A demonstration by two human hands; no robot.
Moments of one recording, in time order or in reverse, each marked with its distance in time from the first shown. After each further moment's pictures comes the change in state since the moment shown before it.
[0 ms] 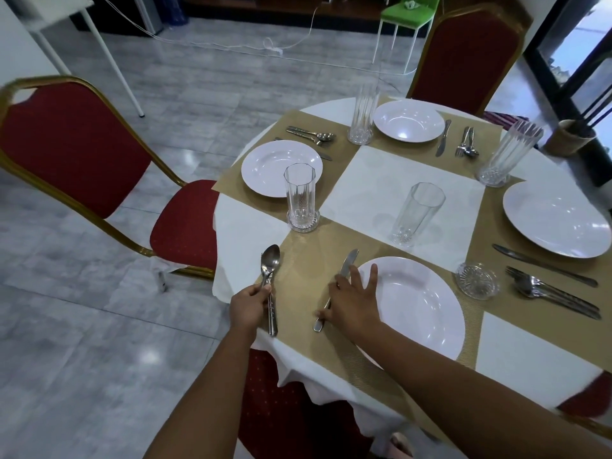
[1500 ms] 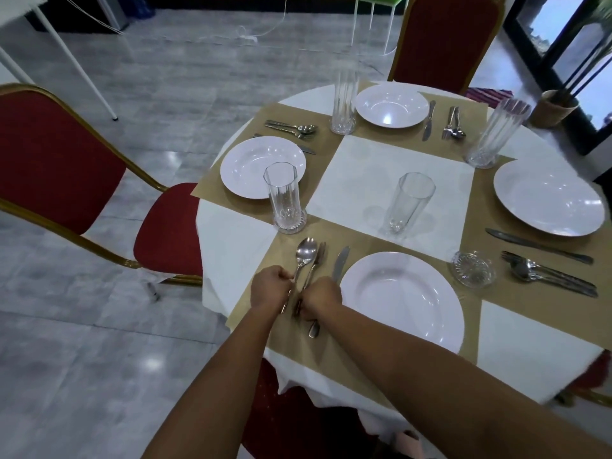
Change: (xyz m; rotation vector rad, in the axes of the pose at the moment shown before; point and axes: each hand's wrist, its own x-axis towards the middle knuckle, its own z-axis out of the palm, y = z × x) left_hand 0.022 0.041 0.058 0.667 -0.104 0.283; right_hand 0.062 -0.039 0.014 1.145 -0.264 0.672
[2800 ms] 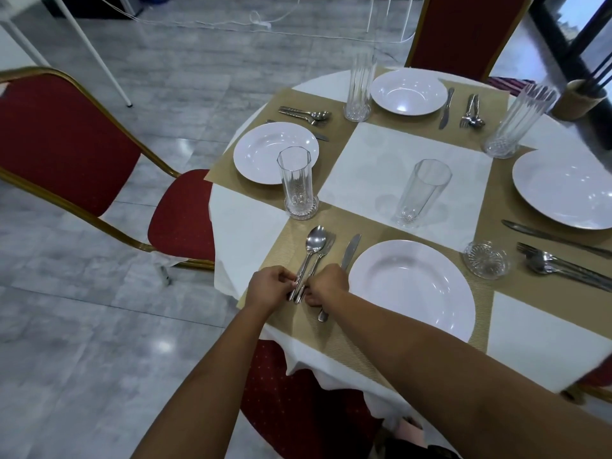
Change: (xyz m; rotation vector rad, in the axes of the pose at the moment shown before) left_hand -0.023 -0.032 -0.019 -0.049 -0.107 0.043; right_hand 0.010 0.006 0.019 0.142 0.077 0.083
